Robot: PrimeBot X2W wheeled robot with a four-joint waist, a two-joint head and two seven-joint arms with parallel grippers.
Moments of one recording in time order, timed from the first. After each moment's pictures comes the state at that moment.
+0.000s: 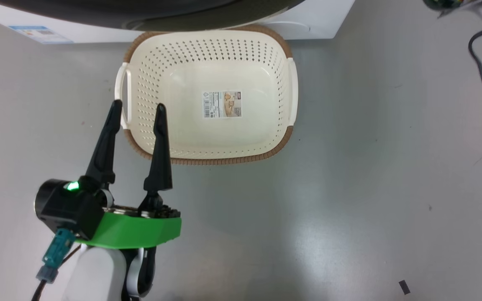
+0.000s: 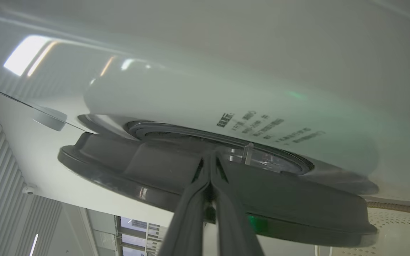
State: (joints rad) left arm -0.37 0.03 -0.19 0.01 -0.26 0.06 -0.25; right arm -1.15 -0.28 0.26 0.44 1.80 0.13 0.49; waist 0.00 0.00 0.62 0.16
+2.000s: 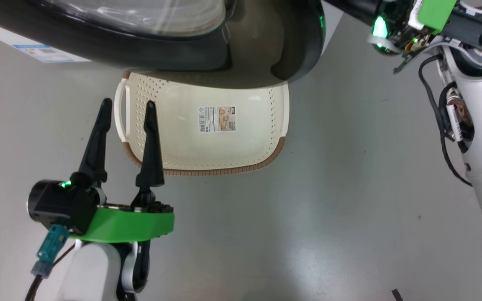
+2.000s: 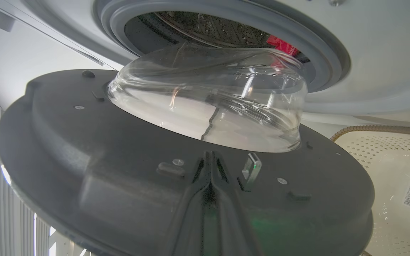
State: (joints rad) left arm -0.39 0.03 -0.16 0.03 -0.25 0.07 -0.25; right arm -1.11 -0.16 0.23 0.48 1.66 0.13 0.87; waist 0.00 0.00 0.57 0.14
